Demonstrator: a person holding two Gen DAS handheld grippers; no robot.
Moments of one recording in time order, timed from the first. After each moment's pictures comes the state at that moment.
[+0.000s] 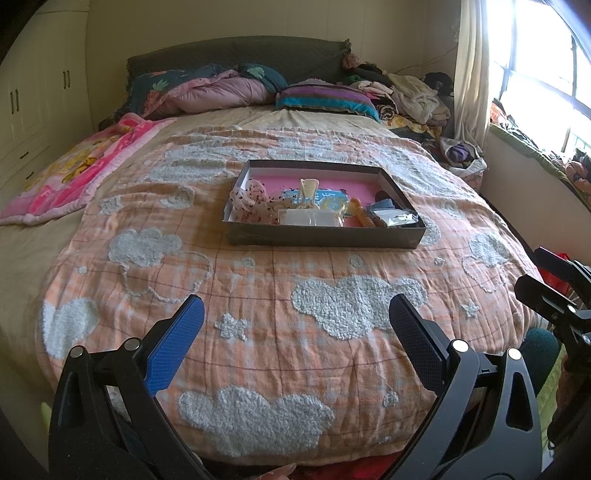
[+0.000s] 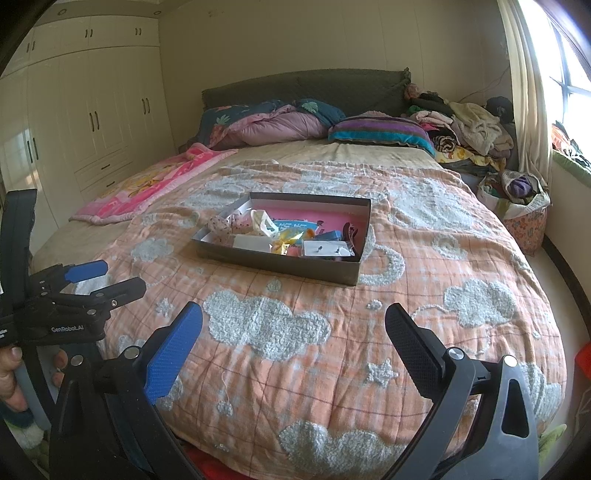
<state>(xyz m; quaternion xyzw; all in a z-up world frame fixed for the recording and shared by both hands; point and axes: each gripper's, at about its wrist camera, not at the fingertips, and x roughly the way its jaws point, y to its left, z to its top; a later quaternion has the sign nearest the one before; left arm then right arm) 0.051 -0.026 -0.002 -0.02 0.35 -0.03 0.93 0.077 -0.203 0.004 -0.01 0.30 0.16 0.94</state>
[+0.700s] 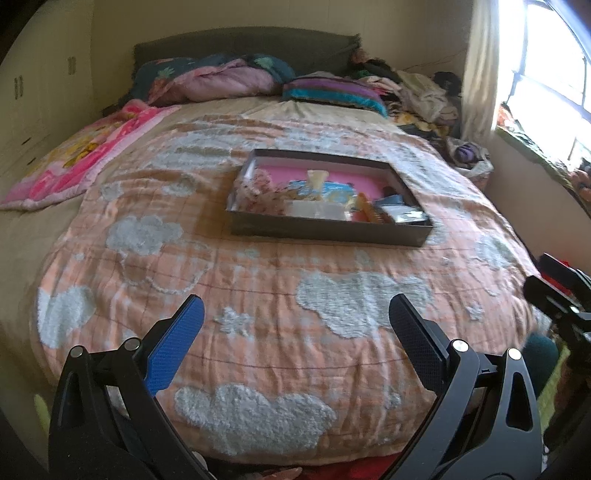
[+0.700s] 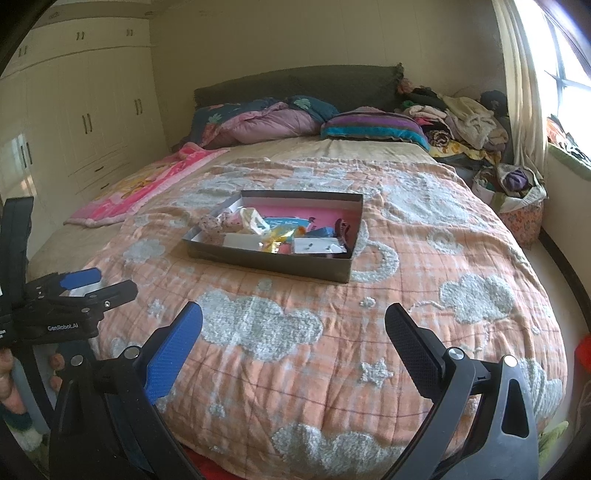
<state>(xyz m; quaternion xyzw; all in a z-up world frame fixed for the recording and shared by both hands) 0.059 -0.020 -0.011 -0.03 0.37 -0.01 0.93 0.085 -0.210 0.000 0.00 0.31 0.15 0.94</state>
